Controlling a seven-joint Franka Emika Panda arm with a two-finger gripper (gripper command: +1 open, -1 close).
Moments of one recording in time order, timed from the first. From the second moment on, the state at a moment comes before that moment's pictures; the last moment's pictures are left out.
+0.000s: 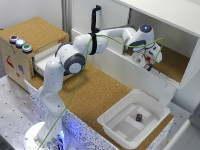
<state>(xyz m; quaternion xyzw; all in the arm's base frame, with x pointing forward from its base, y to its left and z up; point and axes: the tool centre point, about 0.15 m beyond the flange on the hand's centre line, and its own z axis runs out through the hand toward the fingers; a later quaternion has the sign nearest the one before) 0.599 -0.296 0.496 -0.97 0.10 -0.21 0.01</state>
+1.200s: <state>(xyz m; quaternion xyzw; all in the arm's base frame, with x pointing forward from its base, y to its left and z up) 0.433 -0.212 0.405 -0.99 0.10 -0.09 -0.03</state>
